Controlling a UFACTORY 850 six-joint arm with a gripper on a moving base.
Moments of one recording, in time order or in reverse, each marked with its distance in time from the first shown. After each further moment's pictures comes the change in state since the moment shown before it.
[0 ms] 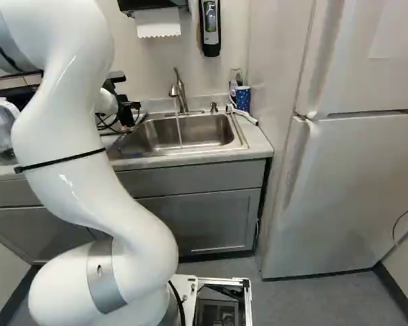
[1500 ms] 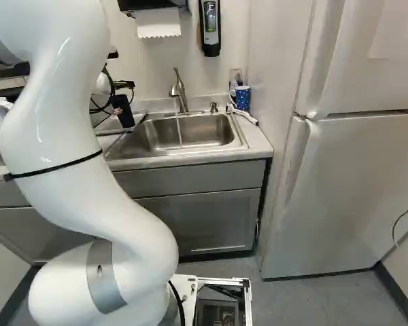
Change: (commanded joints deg) arm -0.1 5.6 -2.8 0.0 0.0 0.0
